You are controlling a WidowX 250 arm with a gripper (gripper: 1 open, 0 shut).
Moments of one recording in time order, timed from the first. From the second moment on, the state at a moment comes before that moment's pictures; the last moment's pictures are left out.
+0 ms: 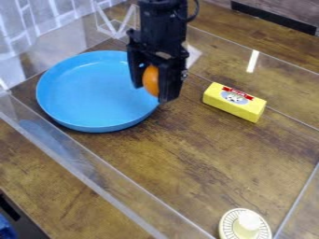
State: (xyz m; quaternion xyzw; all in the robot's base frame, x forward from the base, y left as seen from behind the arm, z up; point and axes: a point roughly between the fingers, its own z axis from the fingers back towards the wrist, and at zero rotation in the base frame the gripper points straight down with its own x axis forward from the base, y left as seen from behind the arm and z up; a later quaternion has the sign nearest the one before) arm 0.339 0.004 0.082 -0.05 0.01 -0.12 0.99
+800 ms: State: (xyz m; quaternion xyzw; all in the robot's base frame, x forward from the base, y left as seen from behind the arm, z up) arm 0.325 -0.047 0.085 -0.08 0.01 -0.14 0.99
